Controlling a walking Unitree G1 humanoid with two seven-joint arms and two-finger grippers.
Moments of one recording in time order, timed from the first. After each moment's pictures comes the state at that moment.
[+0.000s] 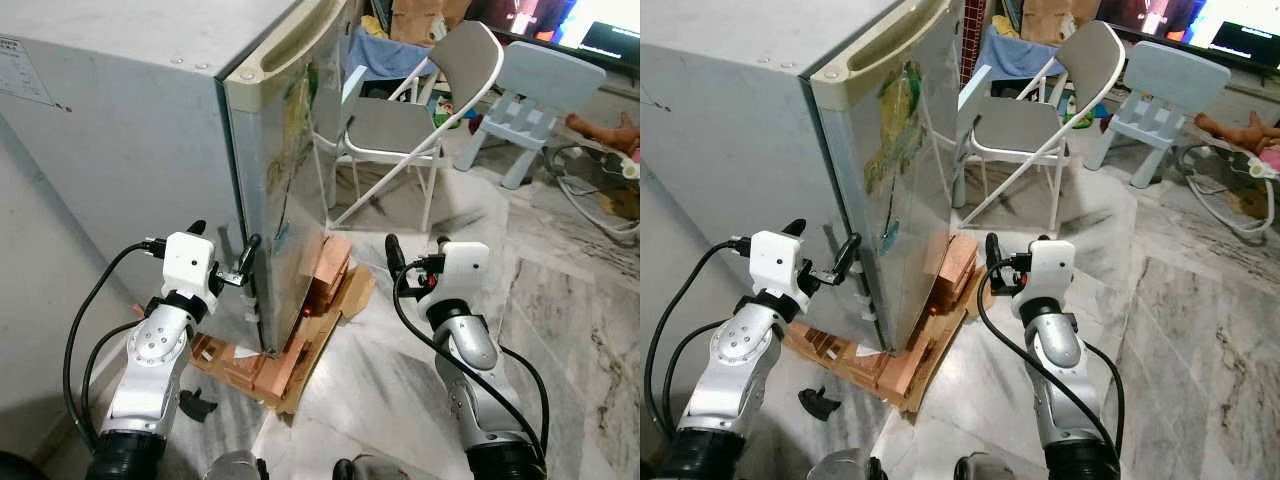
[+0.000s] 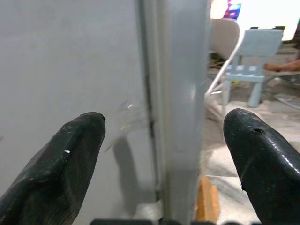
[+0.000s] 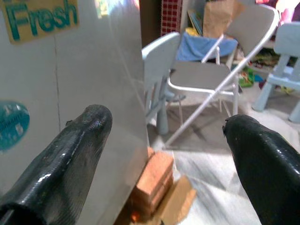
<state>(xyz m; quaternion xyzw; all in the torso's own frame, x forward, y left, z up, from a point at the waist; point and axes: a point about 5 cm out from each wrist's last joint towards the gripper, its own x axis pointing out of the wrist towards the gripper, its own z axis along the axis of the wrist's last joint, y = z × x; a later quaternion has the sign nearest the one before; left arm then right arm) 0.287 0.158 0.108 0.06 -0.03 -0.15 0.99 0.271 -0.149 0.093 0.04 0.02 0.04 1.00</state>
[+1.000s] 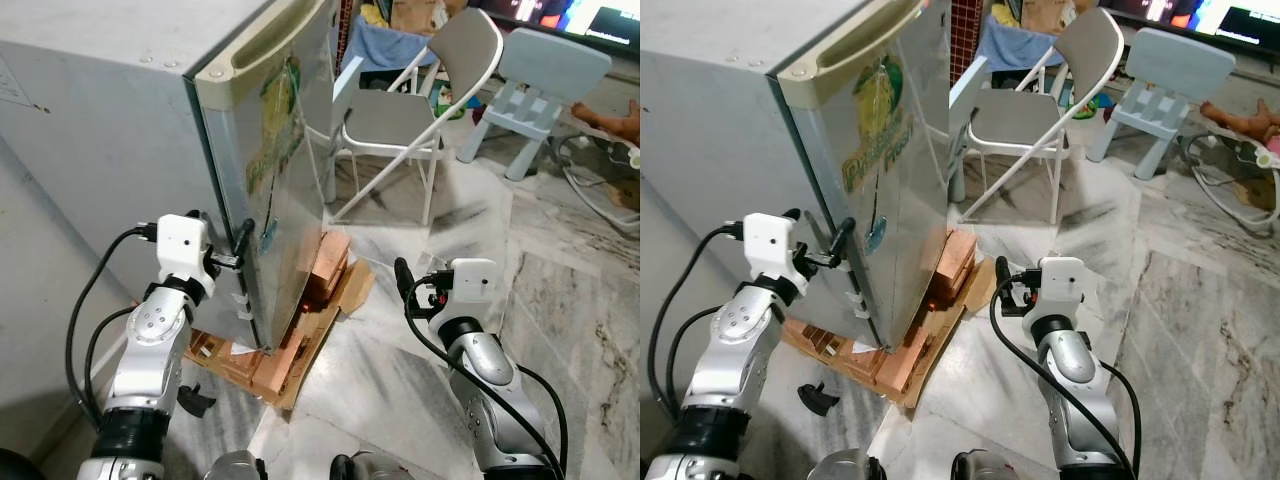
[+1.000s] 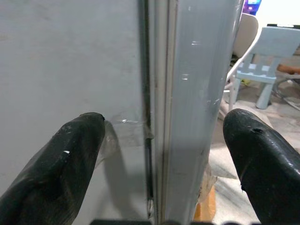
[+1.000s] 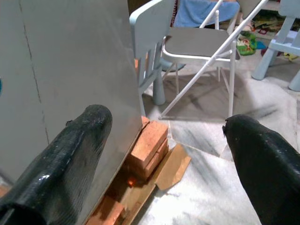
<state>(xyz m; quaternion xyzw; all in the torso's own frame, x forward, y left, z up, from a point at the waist) 0.307 0.164 0.113 0.02 -0.01 -0.12 0.99 0.256 -0.158 0.089 0.04 0.08 0.04 1.00</state>
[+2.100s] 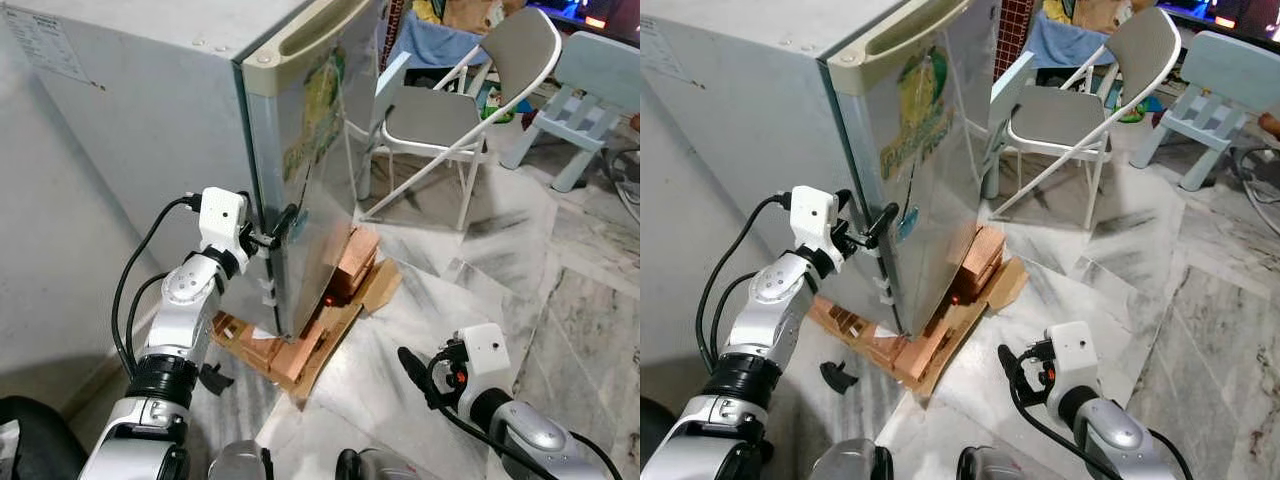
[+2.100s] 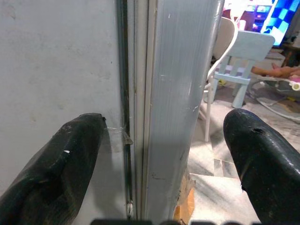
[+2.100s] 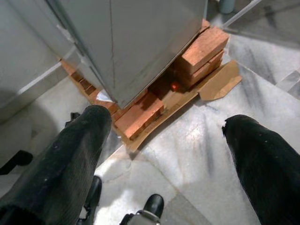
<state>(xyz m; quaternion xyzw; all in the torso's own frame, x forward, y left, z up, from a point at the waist) 0.335 0.123 0.122 0.00 -0.02 -0.24 0.97 0.185 -0.183 0.051 0.01 0.28 0.14 0.95</state>
